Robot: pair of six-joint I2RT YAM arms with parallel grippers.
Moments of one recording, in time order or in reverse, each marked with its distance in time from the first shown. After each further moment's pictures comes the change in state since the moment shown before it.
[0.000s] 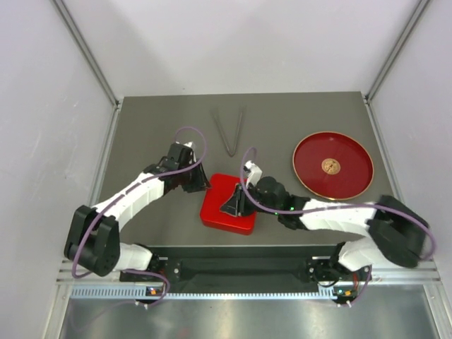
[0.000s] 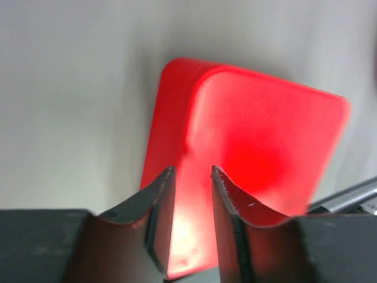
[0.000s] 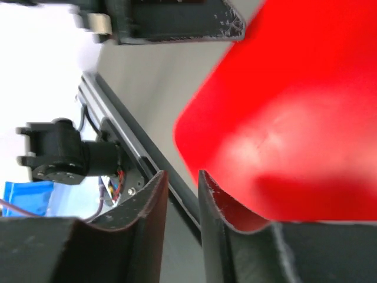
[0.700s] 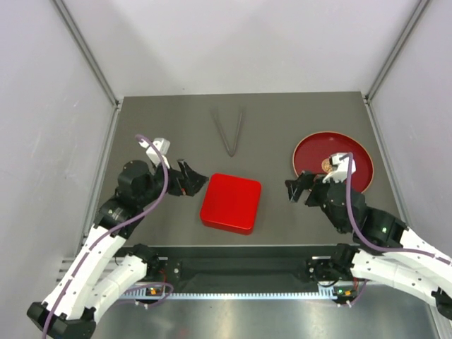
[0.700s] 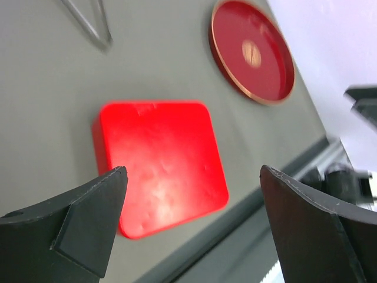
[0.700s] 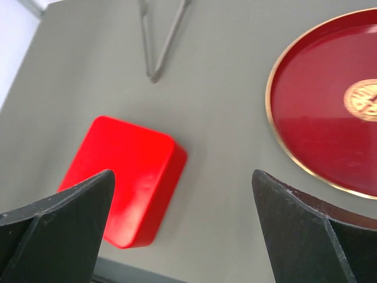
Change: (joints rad) left arm -0.006 -0.654 -0.019 -0.018 0.073 0.129; right arm -0.002 -0.848 0.156 -0.970 0.798 -0.244
